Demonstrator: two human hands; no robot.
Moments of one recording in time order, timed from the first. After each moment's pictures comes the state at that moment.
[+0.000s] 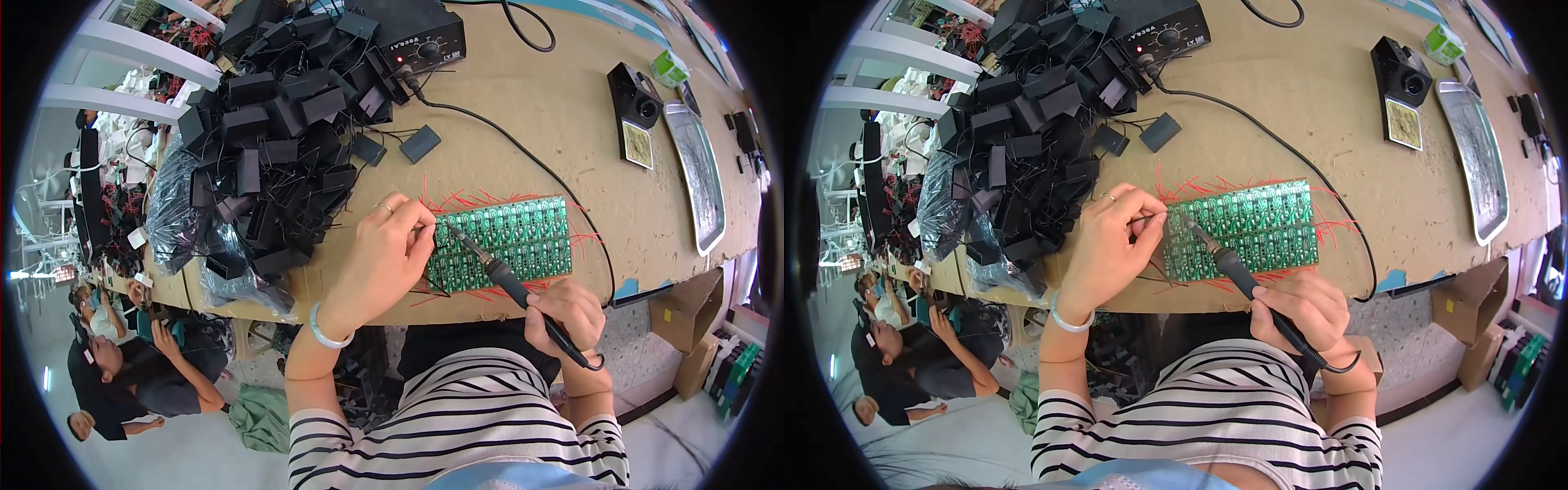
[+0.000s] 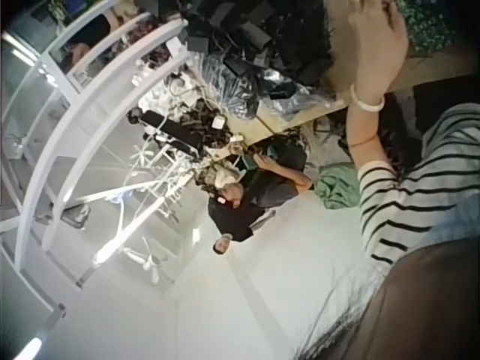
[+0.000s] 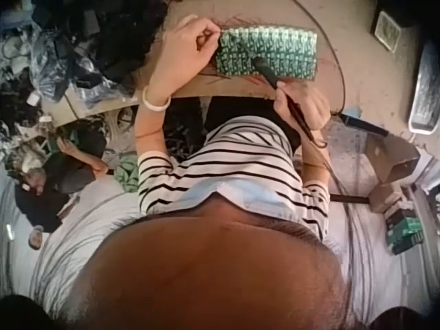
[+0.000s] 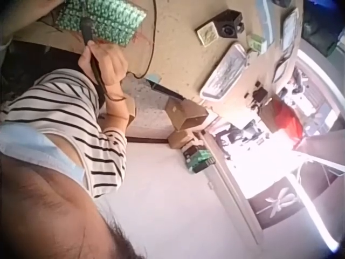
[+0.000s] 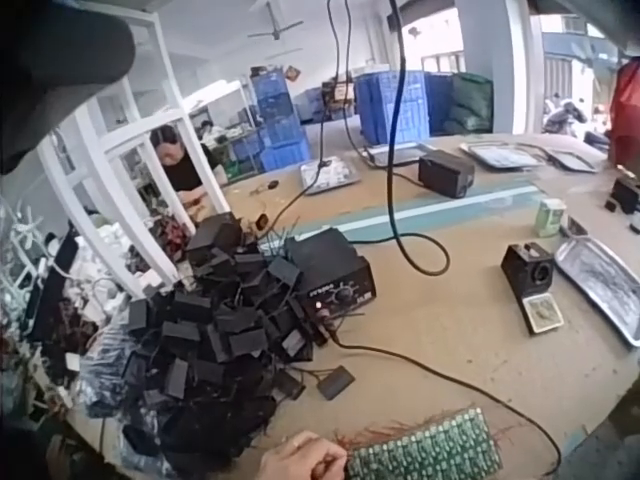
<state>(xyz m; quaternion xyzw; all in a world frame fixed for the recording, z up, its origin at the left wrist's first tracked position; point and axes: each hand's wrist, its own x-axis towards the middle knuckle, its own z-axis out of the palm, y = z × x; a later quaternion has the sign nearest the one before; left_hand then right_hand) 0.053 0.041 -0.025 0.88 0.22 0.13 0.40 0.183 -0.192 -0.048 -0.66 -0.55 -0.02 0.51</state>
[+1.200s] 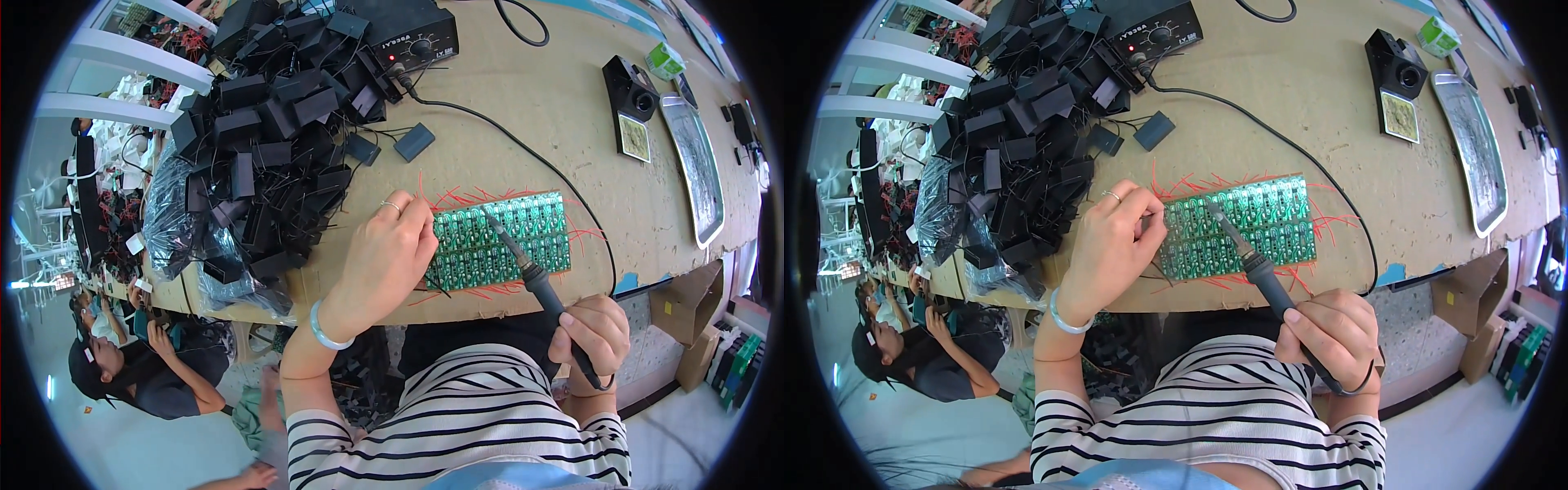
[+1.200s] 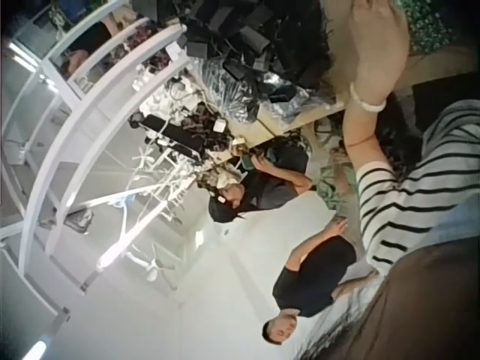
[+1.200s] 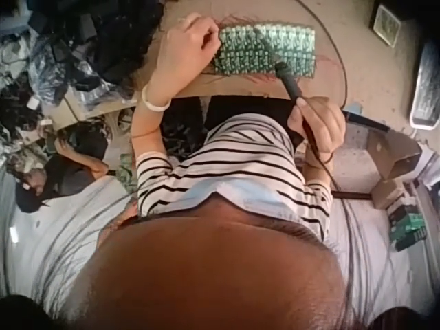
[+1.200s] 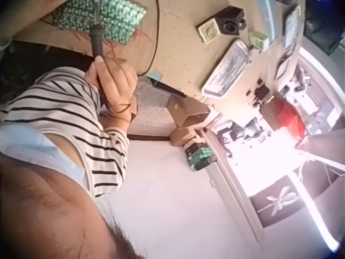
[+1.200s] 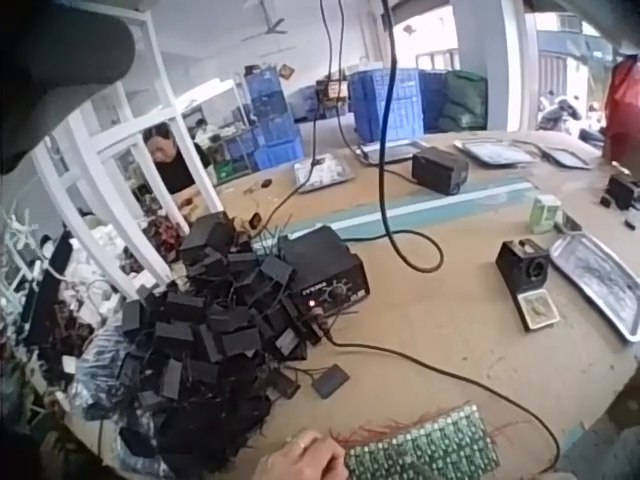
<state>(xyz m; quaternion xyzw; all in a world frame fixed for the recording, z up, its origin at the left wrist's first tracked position) 0.055 0.040 -0.029 0.92 0.18 0.09 0.33 0.186 -0.221 -0.018 -0.69 -0.57 -0.08 0.45</state>
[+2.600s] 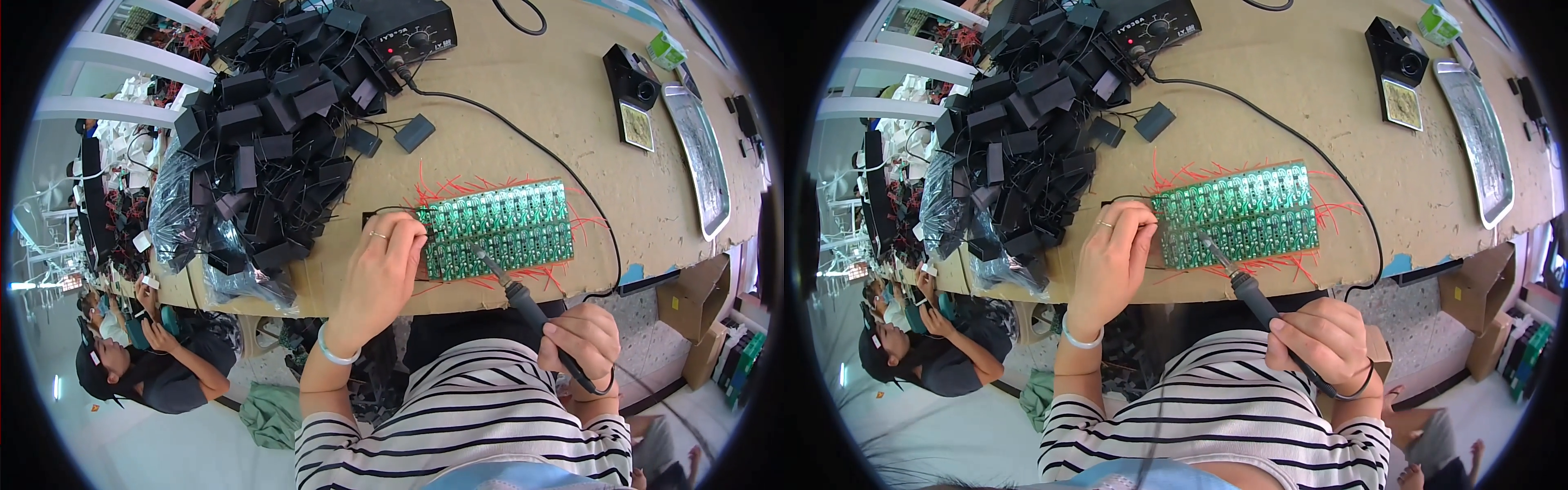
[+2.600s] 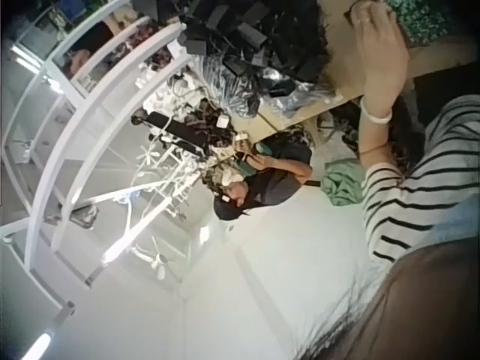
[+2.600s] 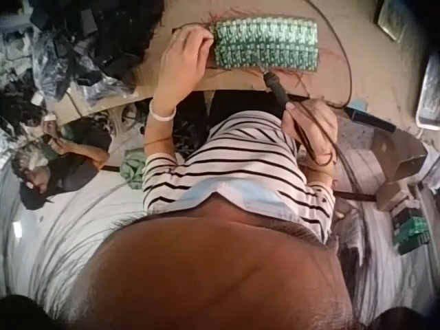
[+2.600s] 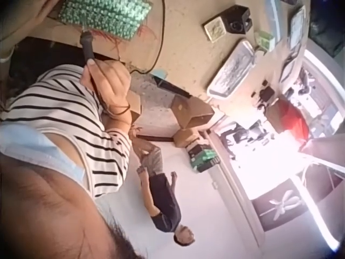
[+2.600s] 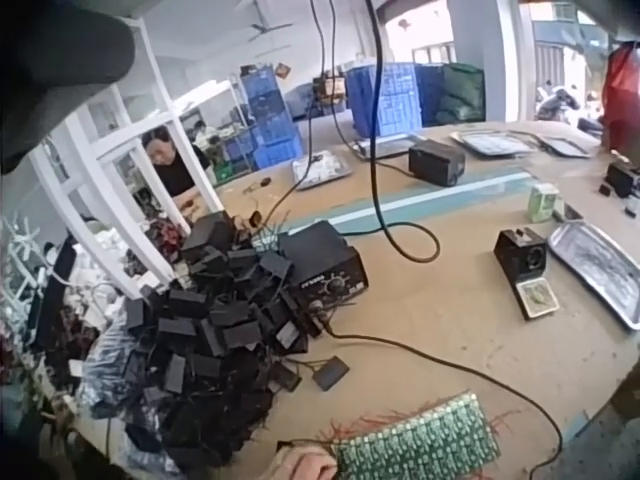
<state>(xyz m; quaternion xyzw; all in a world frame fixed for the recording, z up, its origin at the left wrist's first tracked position) 0.025 0.020 -0.033 0.94 0.16 0.18 0.26 0.172 -0.232 -0.026 -0.67 -0.58 -0.02 0.47</state>
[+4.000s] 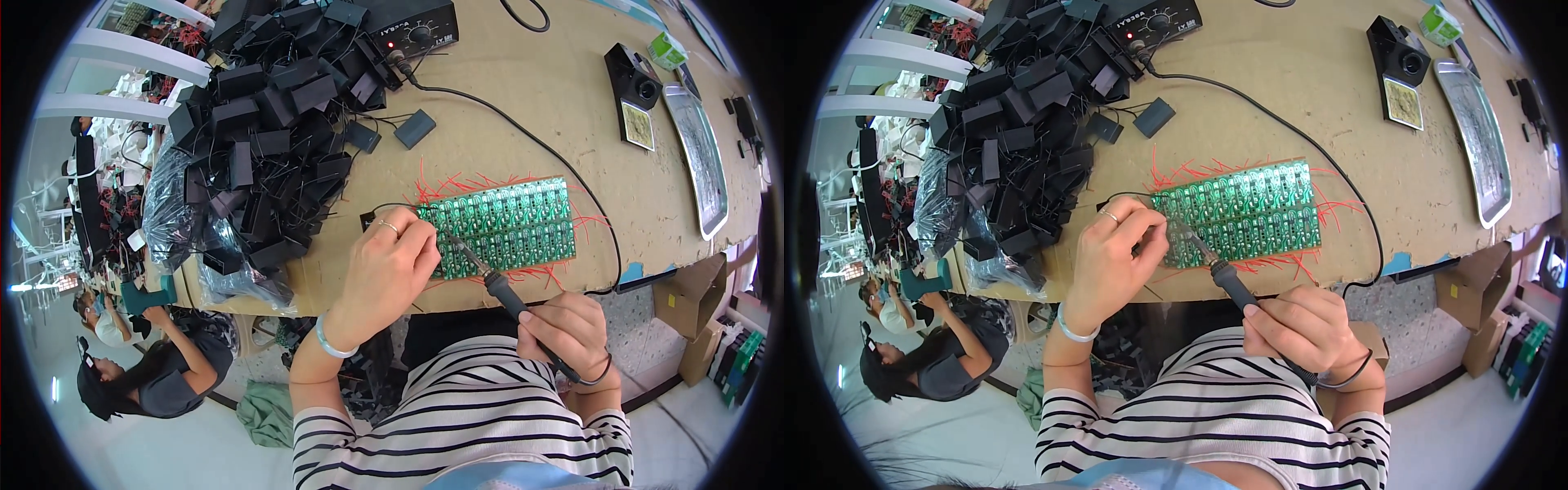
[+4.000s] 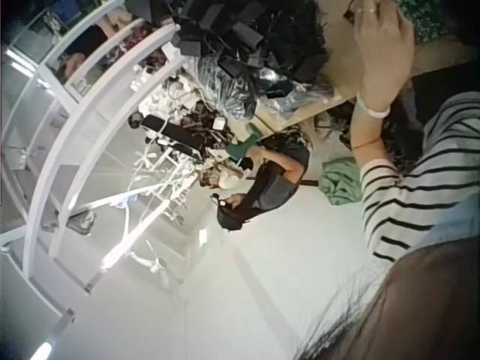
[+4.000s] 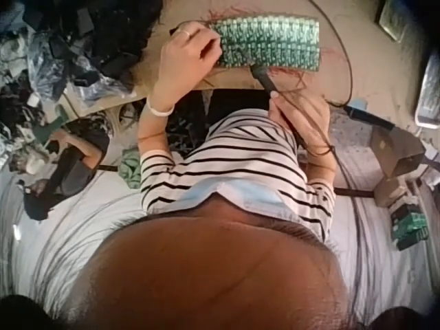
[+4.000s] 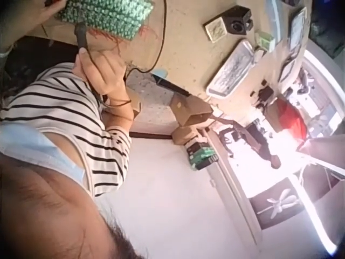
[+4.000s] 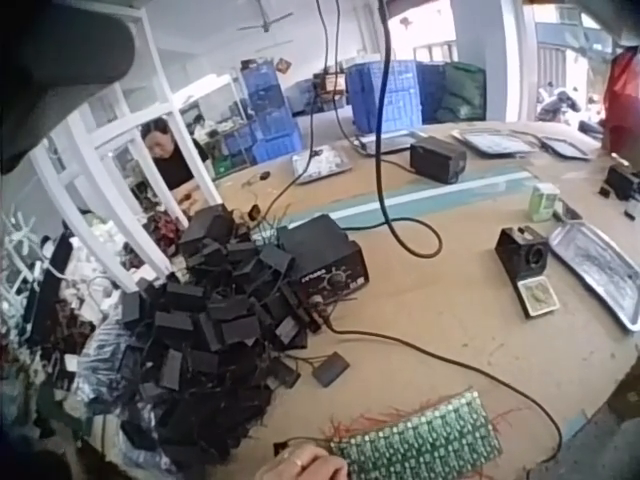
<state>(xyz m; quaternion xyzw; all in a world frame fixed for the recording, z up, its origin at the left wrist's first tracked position) 0.032 0.022 -0.036 0.93 0.16 0.17 0.28 0.175 -0.207 -0.035 -0.63 -0.64 -0.05 0.44</state>
